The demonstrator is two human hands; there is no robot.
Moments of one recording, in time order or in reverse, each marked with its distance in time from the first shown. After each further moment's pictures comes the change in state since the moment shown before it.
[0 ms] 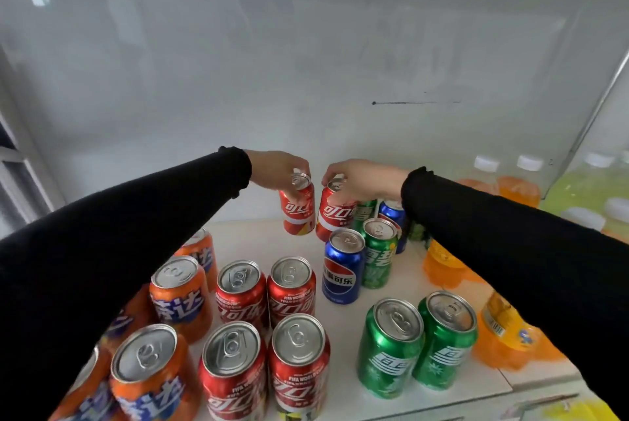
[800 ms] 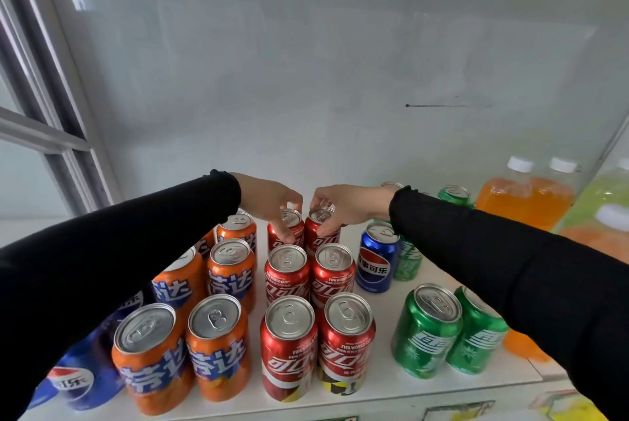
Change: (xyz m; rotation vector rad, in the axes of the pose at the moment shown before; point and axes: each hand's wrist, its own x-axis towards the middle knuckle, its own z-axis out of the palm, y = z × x) left_hand -0.084 -0.047 0.030 0.075 -0.182 -0.057; right_hand 0.006 -0.070 0.051 0.065 -0.202 -0.071
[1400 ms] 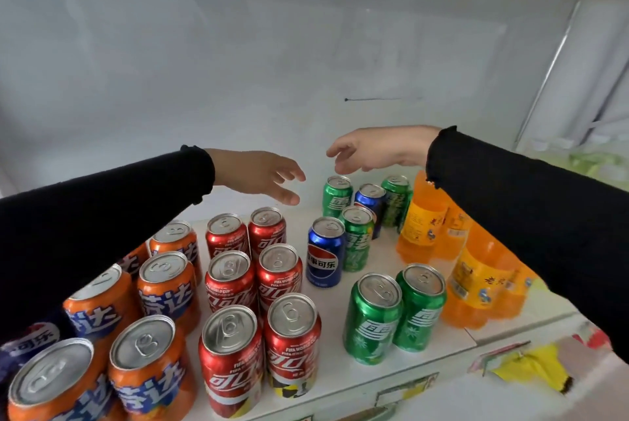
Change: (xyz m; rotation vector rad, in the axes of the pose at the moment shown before) left_hand 0.031 0.061 -0.041 -0.190 0.095 0.232; right_hand -0.079 0.057 -0.091 0.053 0.134 0.223
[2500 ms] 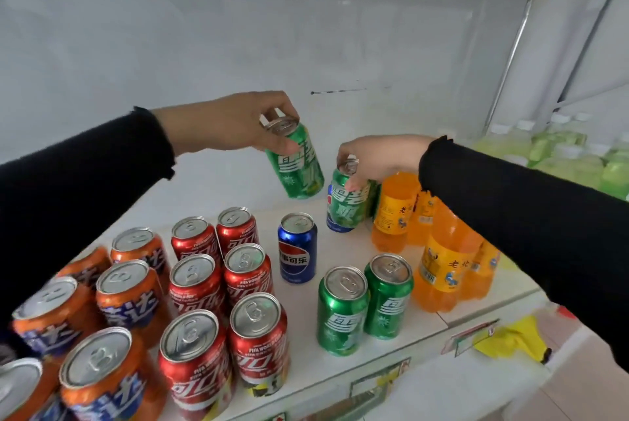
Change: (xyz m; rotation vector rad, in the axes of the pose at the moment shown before) left_hand -0.020 0.078 -0.036 -0.169 0.297 0.137; right_hand -0.033 0.044 0.006 -0.254 0.062 0.118
